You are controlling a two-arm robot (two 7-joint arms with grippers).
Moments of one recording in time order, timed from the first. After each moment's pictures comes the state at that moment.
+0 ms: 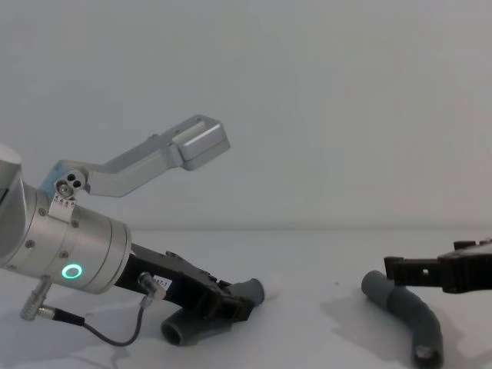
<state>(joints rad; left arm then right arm) -0.56 0.44 0.68 -1.40 -0.27 0.48 -0.56 0.01 0.36 -0.28 -1.87 0.28 0.52 0.10</state>
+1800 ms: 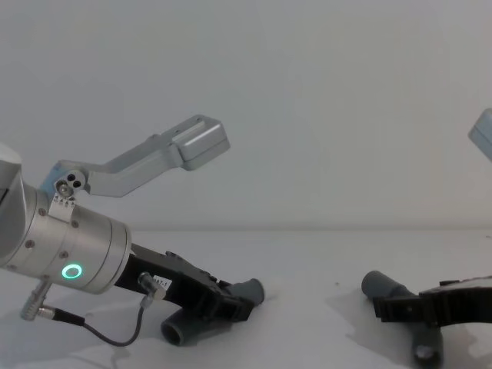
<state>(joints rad) -0.56 0.44 0.68 -1.40 -0.27 0.48 -0.56 0.07 0.30 -0.29 -1.76 0.24 0.61 0.13</state>
